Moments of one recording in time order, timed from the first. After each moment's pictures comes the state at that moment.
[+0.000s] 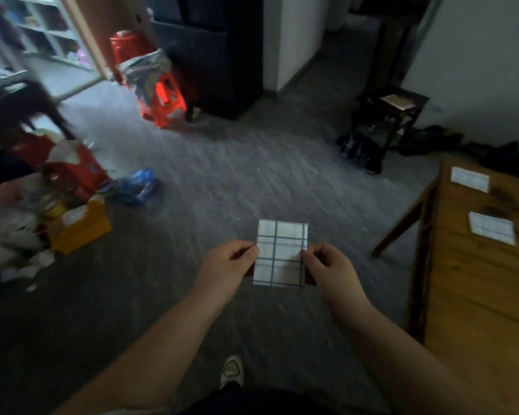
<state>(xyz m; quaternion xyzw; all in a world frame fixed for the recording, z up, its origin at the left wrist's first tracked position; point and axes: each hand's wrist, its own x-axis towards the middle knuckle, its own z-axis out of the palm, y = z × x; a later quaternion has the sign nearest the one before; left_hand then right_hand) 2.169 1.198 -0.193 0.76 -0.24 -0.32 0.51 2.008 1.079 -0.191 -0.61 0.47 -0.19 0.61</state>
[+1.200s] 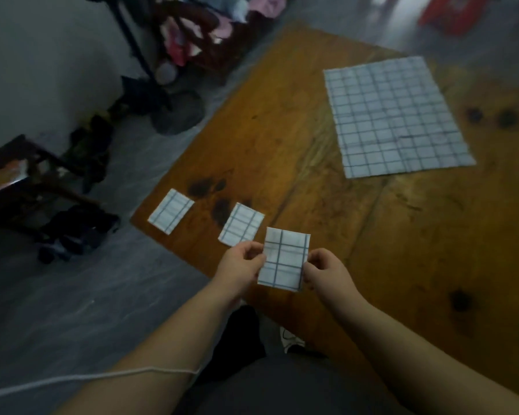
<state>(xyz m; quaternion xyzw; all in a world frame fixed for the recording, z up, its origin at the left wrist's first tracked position) 1.870 0.591 -0.281 0.47 -0.65 -0.60 -0.02 1.753 0.746 -0.282 -0.07 0.78 -0.44 0.45</state>
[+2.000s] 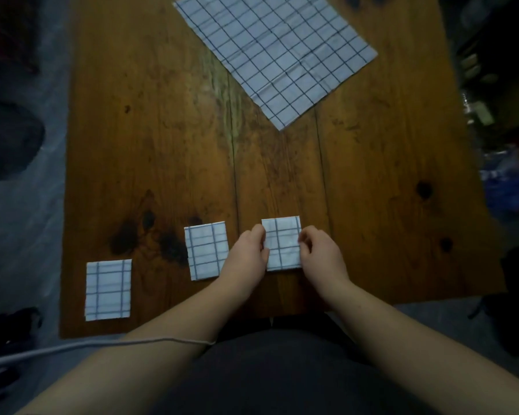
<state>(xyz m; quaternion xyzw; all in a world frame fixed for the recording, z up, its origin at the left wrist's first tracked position) 1.797 0.536 -0.362 0.14 -0.87 -0.39 -0.26 1.781 0.704 -0.362 0.09 0.92 -0.29 0.25</state>
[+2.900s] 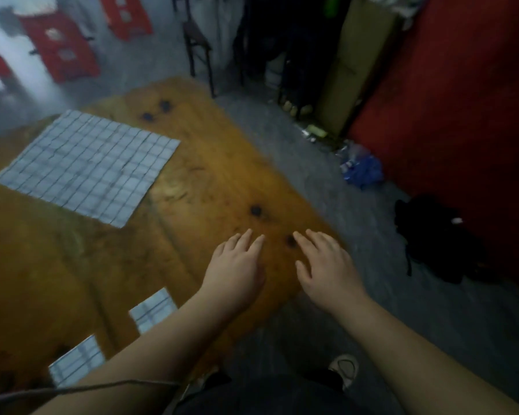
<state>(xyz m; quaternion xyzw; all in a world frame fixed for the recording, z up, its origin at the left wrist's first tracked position) 1.771 0.781 -0.233 -0.33 -0.93 -0.12 -0.14 1.863 0.960 -0.225 0.16 0.97 -0.16 0.09</state>
